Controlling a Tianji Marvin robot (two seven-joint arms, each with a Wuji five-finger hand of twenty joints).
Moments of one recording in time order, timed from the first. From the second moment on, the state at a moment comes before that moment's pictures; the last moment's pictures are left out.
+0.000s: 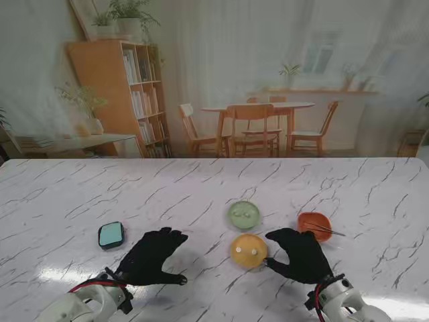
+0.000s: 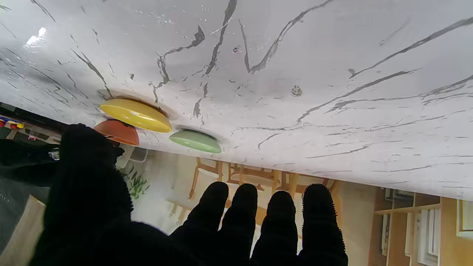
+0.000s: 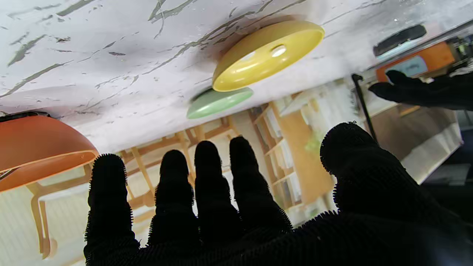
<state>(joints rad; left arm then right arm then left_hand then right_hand) 1.94 -1.04 -1.33 -1.79 1.03 -0.30 0.04 -1.96 -1.09 1.36 -1.69 -0.90 -0.25 -0.28 0.68 -0.15 -0.02 -0.09 0.30 0.35 0.09 0.38 0.31 0.28 0.14 0.28 0.17 0.25 0.19 0.28 0.01 0.22 0.57 0.29 0.36 -0.28 0.64 -0.09 0.53 0.12 0.21 0.44 0.59 0.12 0.22 0.23 0.47 0.08 0.19 0.21 0.10 0.37 0.94 0.22</state>
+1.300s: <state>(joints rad) 2.03 -1.06 -1.52 -1.89 1.09 -0.20 0.02 -1.94 -1.10 1.33 -1.66 -0.87 -0.27 -0.30 0.73 -0.19 -0.02 -0.09 0.29 0.33 0.07 0.38 0.29 0.24 0.14 0.28 0.14 0.18 0.19 0.23 0.00 0.18 0.50 0.26 0.36 -0.28 0.64 -0.09 0.53 0.12 0.21 0.44 0.60 0.12 0.22 0.23 0.47 0.08 0.19 0.21 0.10 0.37 0.94 0.22</state>
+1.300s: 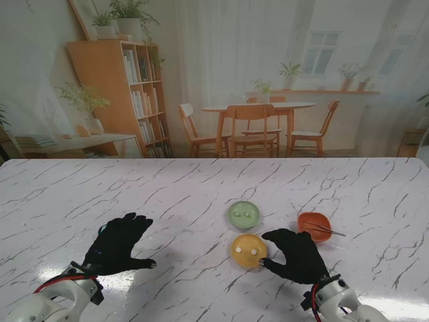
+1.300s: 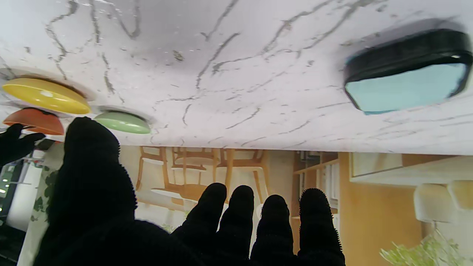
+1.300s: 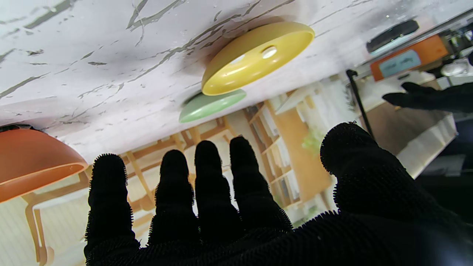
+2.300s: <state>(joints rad) 1.87 -1.04 -1.58 -1.65 1.13 -0.08 -0.11 -1.94 -1.10 1.31 -1.67 -0.84 -0.24 -0.28 0.73 -0.20 -0.02 -0.09 0.24 0.32 0.05 0.33 0.22 0.23 0.15 0.24 0.12 0.17 0.19 0.19 -0.01 0.16 0.47 0.24 0.36 -0.28 0.64 -0.09 0.53 0.12 0.21 0.44 0.60 0.12 0.22 0.23 0.47 0.08 0.19 0.21 0.10 0.37 0.94 0.22</state>
